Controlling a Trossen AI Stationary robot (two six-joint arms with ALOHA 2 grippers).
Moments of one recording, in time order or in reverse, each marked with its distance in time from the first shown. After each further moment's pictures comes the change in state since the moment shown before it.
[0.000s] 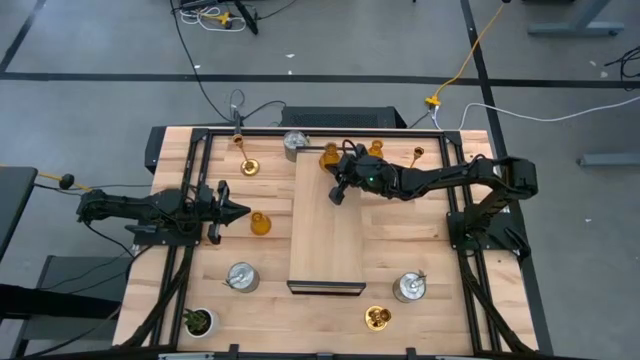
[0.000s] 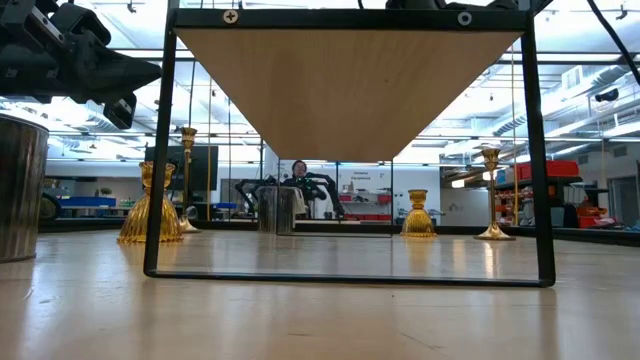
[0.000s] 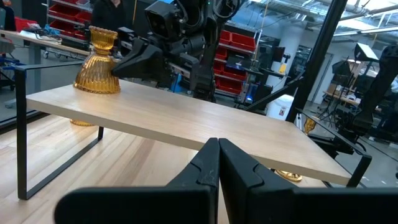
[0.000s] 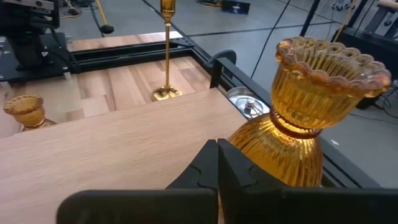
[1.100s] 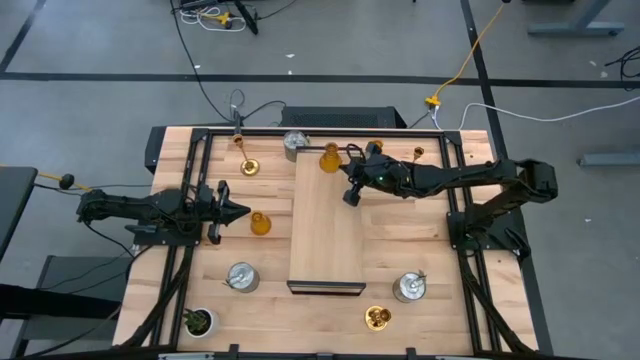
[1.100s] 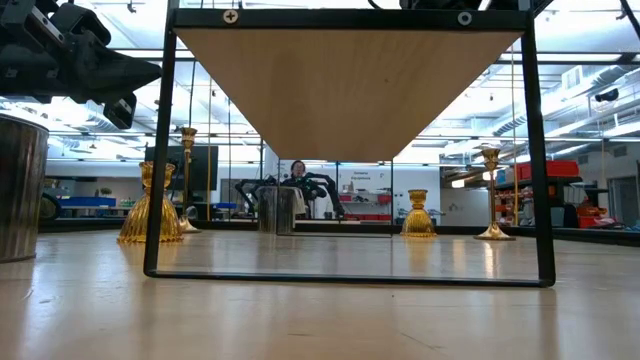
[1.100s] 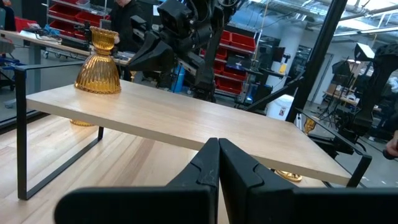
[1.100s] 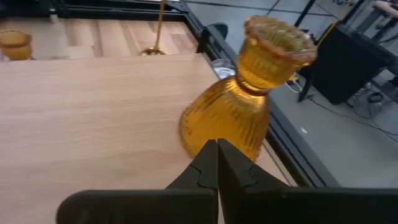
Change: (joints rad) left arm 0.000 0.000 0.000 0.000 0.000 0.000; right arm 0.013 -0.156 -0.001 -0.302 0.050 -0.115
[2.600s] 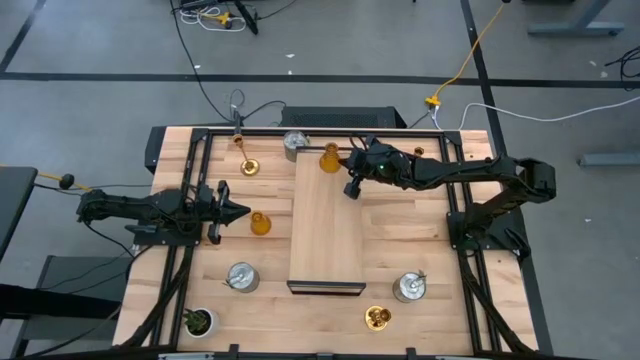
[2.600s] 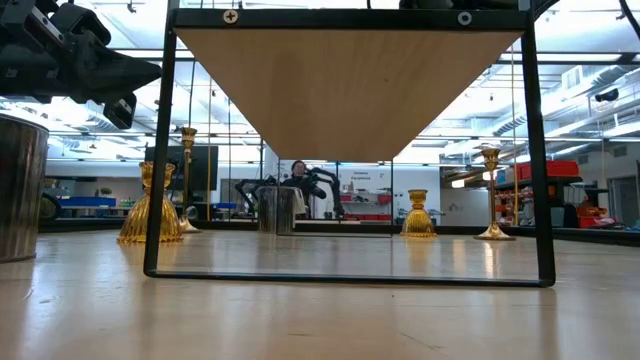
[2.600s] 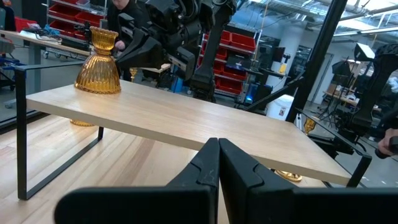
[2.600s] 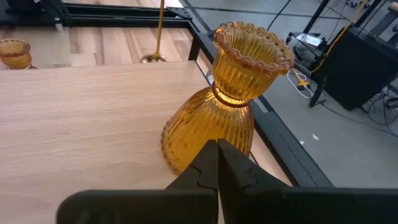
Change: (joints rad) left arm 0.000 0.000 0.000 0.000 0.000 0.000; right arm -0.087 0.007 0.000 0.041 -0.131 -0.040
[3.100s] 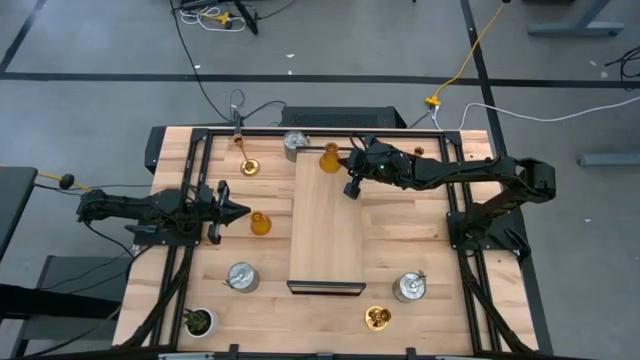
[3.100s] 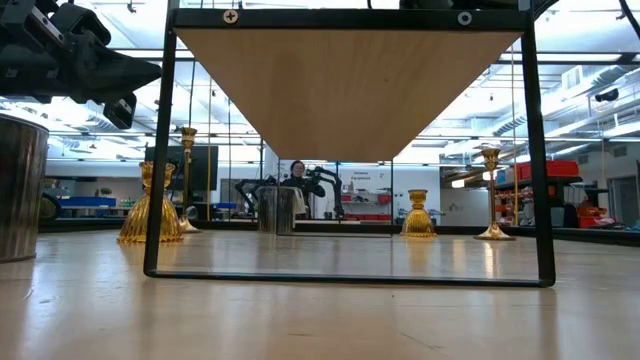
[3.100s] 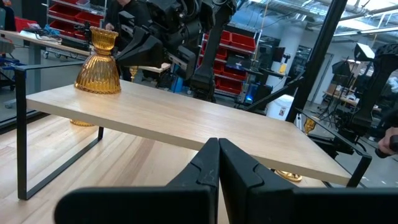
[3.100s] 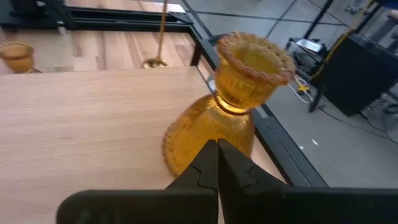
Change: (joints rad) left arm 0.000 0.000 0.000 0.000 0.000 0.000; right arm -0.003 0.000 0.002 0.015 0.000 -0.015
